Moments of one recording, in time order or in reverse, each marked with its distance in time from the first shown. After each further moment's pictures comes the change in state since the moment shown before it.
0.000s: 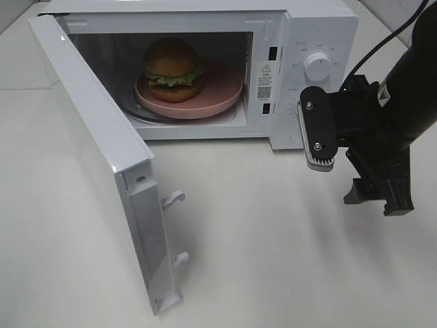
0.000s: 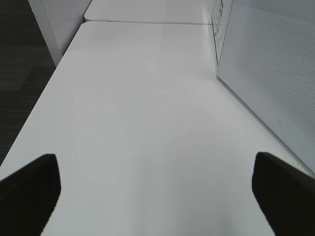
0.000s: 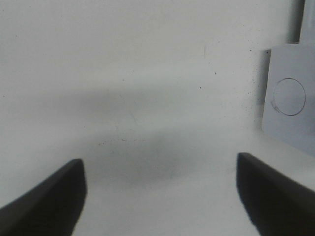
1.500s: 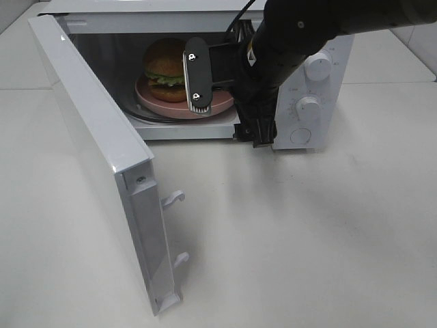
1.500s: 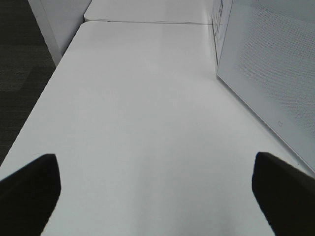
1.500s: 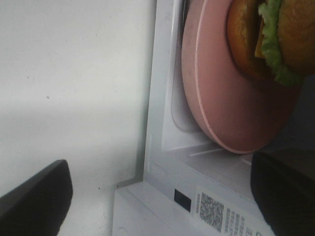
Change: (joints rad) left arm 0.000 0.000 0.000 0.000 0.000 0.000; right arm 0.180 0.353 -0.435 -0.190 -0.180 0.177
